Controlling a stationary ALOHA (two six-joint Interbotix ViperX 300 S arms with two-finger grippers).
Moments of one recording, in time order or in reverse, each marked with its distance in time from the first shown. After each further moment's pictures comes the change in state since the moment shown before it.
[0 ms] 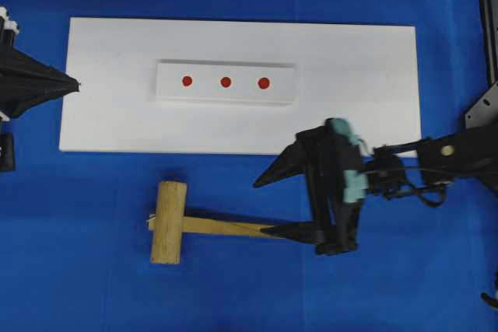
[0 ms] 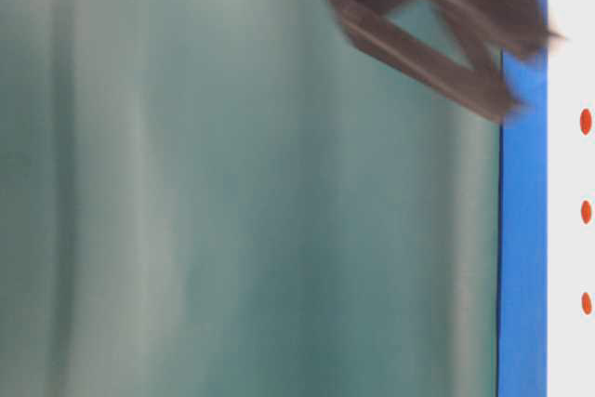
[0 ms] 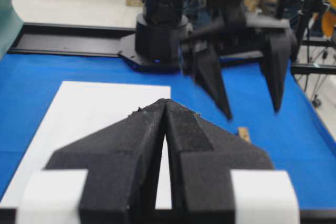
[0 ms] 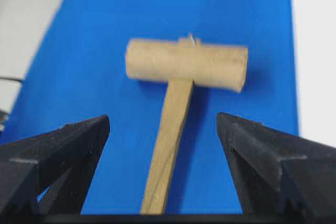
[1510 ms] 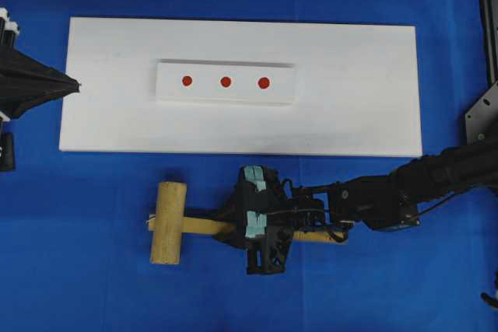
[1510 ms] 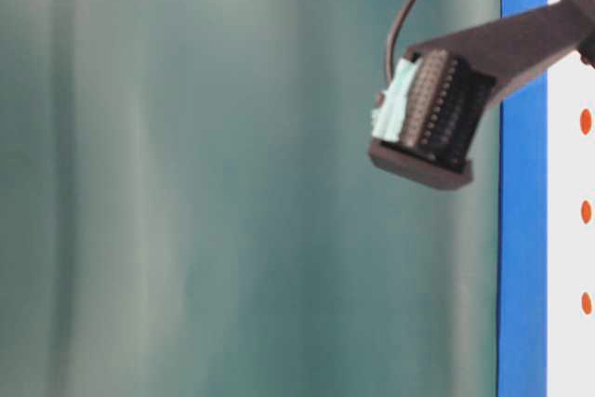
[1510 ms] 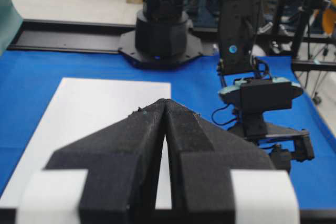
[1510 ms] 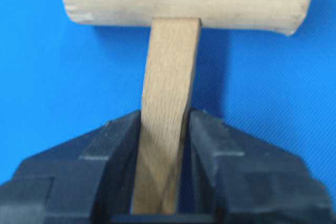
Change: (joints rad) left arm -0.002 -0.002 0.006 0.000 0.000 0.000; right arm 0.041 0.468 -0.249 0.156 -0.064 -0.067
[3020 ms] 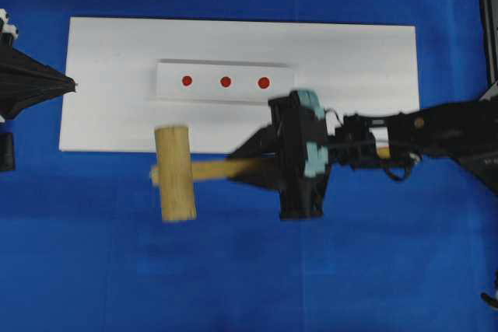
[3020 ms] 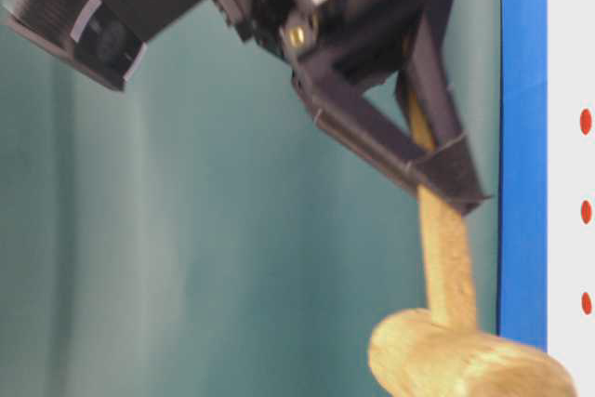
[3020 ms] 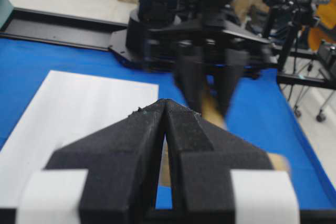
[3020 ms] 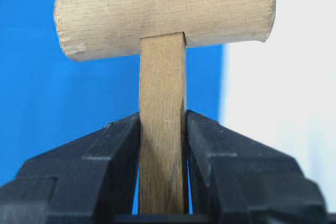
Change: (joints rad) left arm 0.000 -0.020 0.000 -0.002 0.015 -0.097; right arm -0.195 -0.451 0.129 -0.012 0.160 -0.241
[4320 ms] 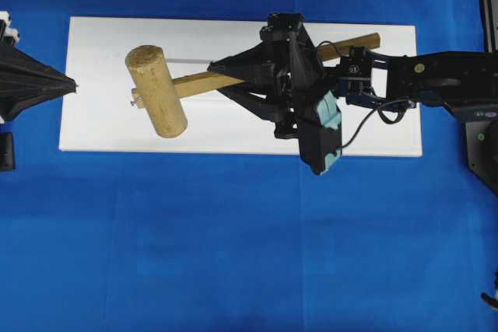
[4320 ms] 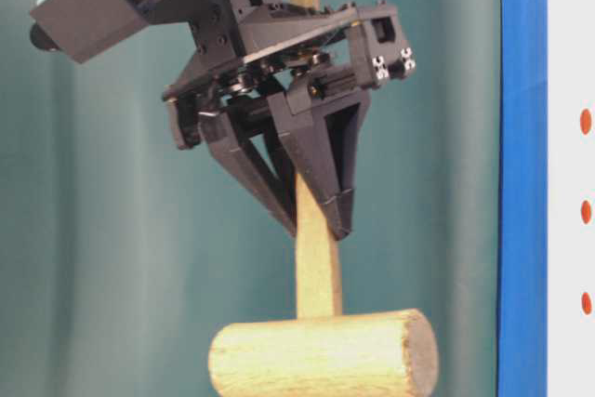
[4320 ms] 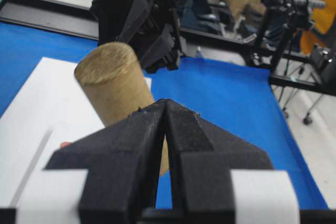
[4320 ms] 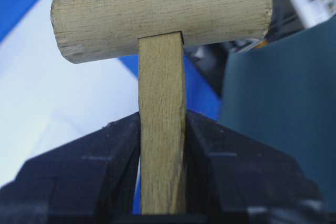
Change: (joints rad) left arm 0.000 0.000 0.000 -0.003 0.014 -0.063; right arm -0.170 -0.020 0.000 -0.152 -0.213 -0.828
